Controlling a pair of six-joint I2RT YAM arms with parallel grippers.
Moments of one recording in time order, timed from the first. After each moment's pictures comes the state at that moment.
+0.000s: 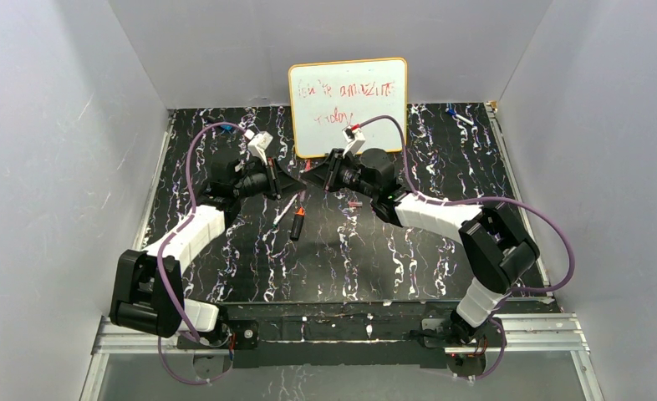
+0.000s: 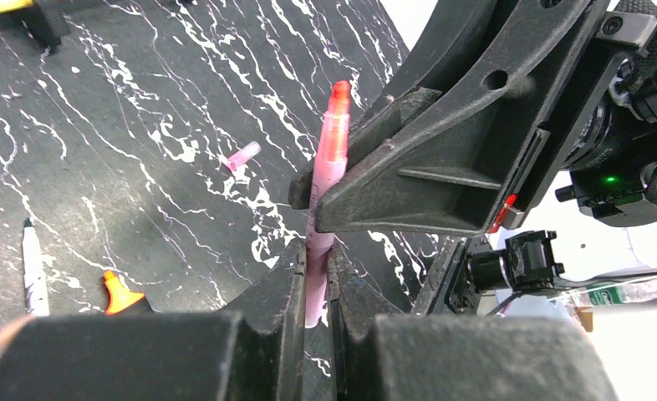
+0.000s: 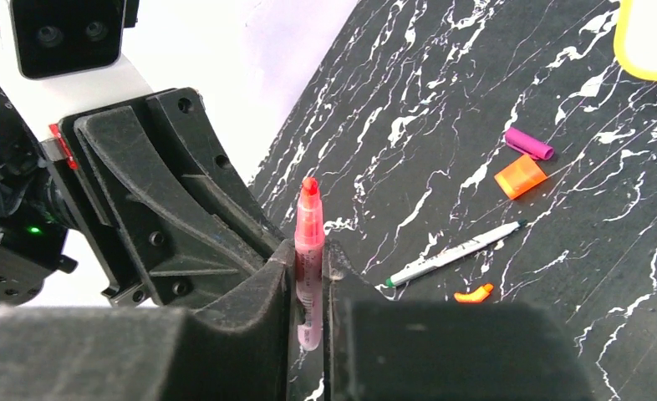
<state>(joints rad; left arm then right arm) -0.24 1.35 0.80 0.21 0.80 -0.48 0.74 1.68 1.01 0.56 -0.30 0.76</state>
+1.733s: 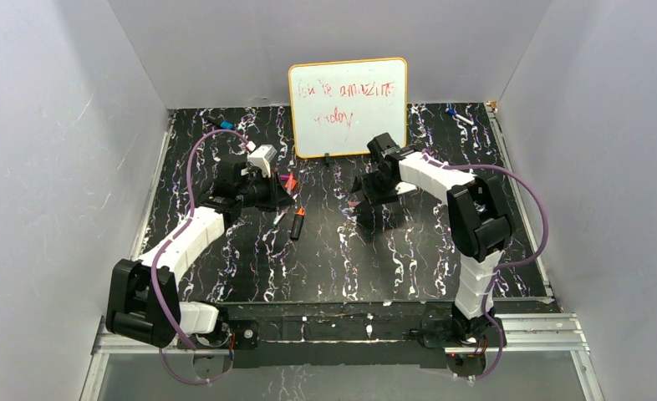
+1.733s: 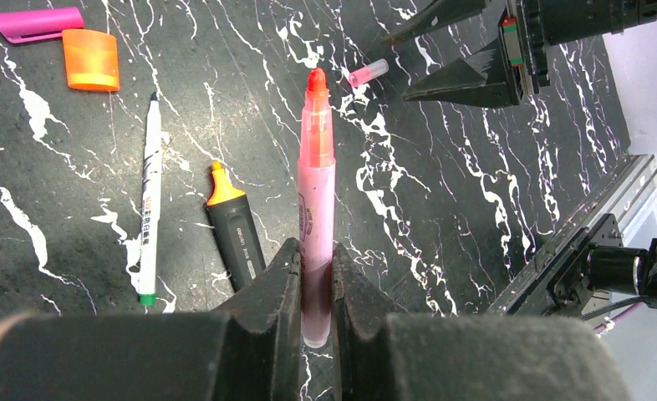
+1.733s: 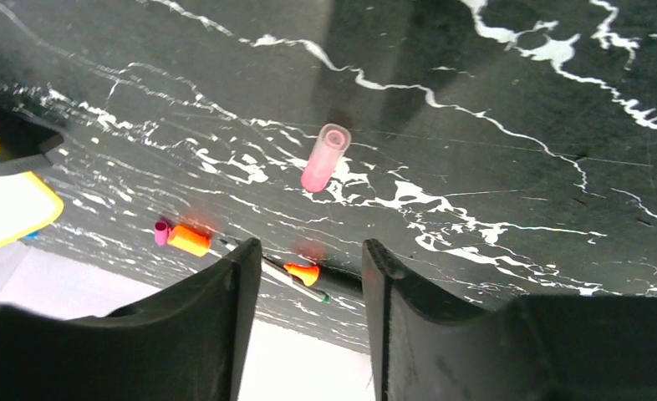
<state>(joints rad) -0.27 1.29 0.83 -0.18 0.52 -0.26 0.51 1.93 1.41 -0.73 -0.15 1.73</state>
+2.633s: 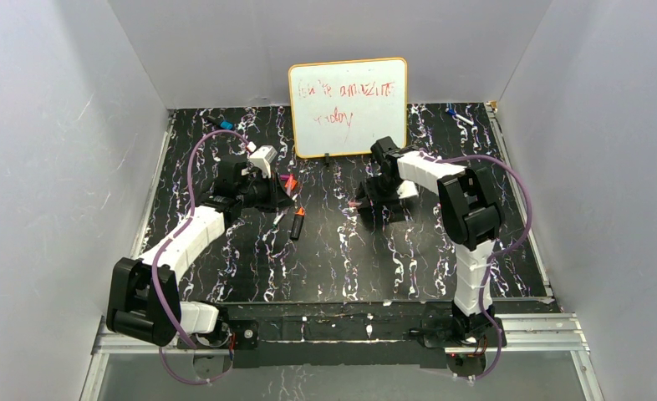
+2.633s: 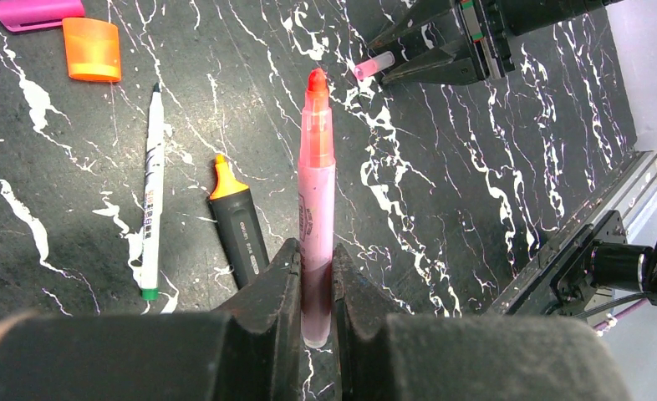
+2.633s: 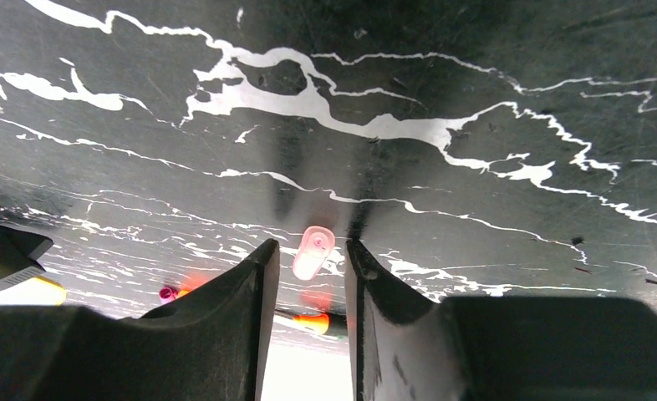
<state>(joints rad) -0.27 1.30 0.83 -0.20 0.52 -0.25 0.46 2.05 1.44 -0.75 -0.19 1.78</state>
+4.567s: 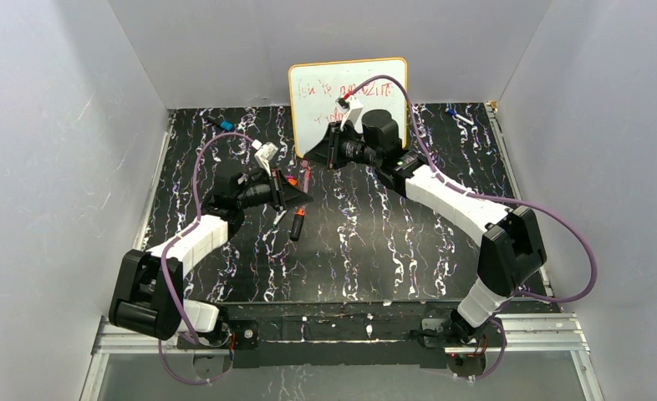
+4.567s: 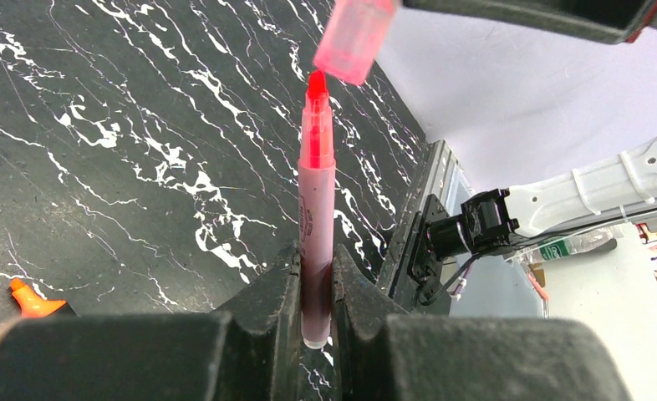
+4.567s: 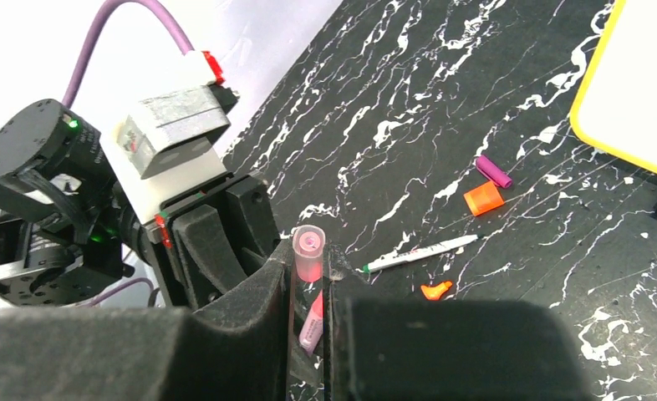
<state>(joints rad) -0.27 1.34 0.68 0.40 0.91 -0.57 0.69 1.64 1.37 0.04 -0.42 0.53</state>
